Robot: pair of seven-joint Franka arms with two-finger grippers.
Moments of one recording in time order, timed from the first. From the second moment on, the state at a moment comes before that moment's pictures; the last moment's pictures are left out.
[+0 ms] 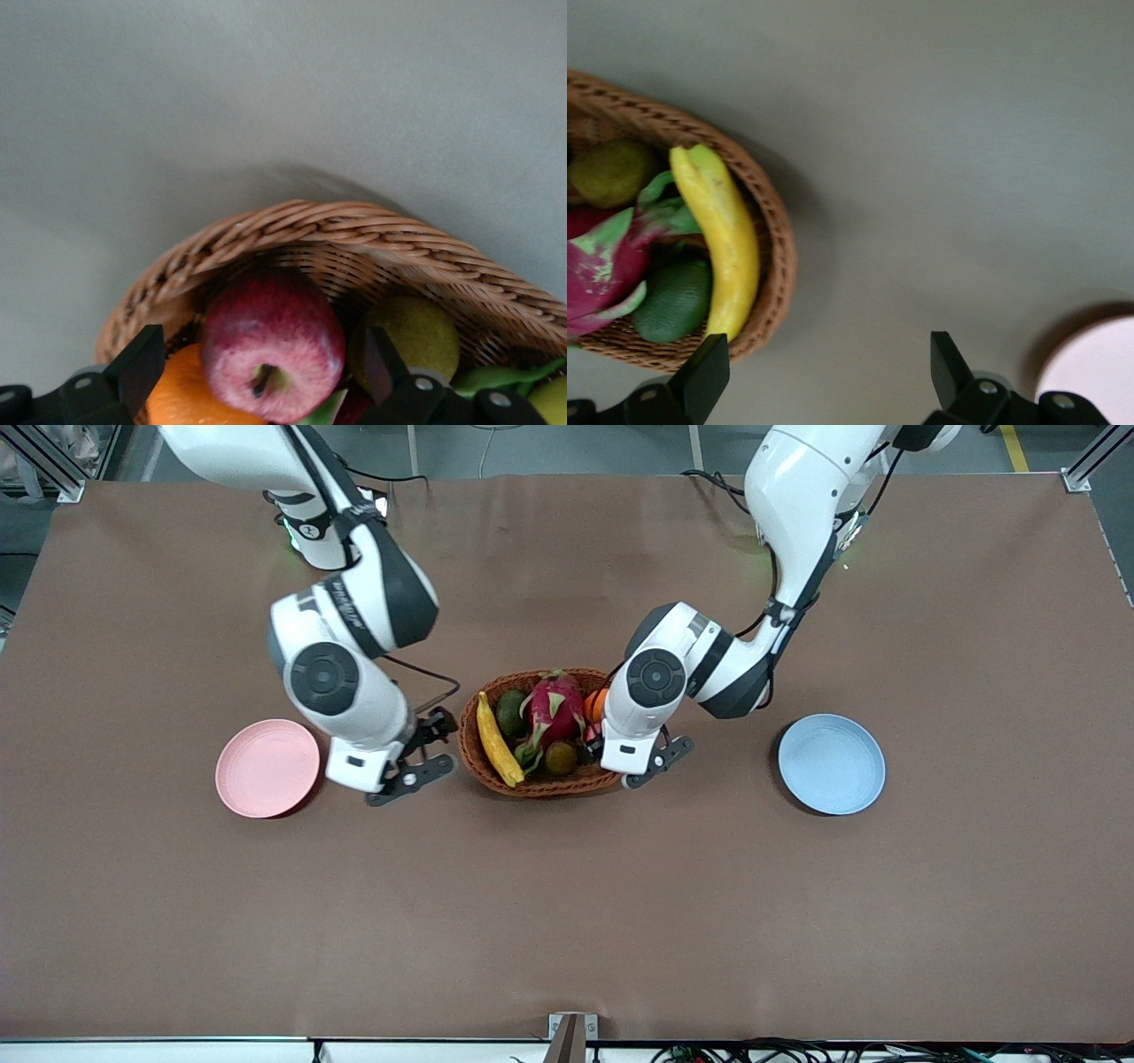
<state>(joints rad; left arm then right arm) -0.61 0.65 -0.12 -1.62 -0.11 2.23 -1.24 0.49 0.45 -0.01 -1.59 0.06 1.91 -0.02</state>
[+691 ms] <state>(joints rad) -0.63 0.68 -0.12 -1.61 -0.11 2.26 -1.28 0.57 0.60 -0.01 -1.59 0.11 2.17 -0.03</state>
